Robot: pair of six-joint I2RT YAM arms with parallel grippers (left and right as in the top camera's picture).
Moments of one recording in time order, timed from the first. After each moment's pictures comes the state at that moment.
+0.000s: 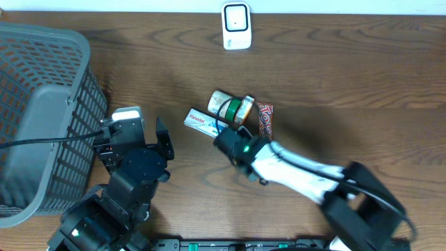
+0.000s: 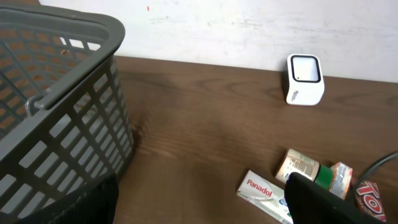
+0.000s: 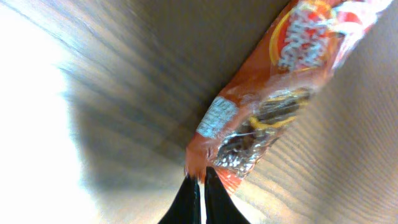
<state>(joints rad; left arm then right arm) -0.70 0.74 0.99 -0.81 -0.74 -0.43 0.84 1.76 1.04 -0.80 0.36 0.16</state>
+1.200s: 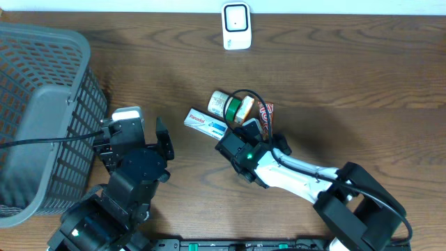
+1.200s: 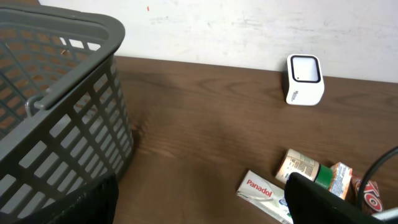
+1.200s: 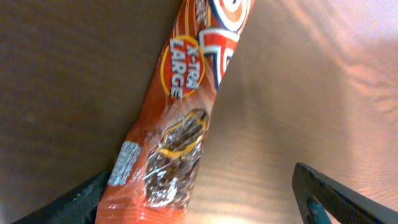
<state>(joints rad) -0.70 0.74 0.99 -0.81 -0.74 -0.43 0.86 1.79 0.92 -0.57 0.70 0.35</state>
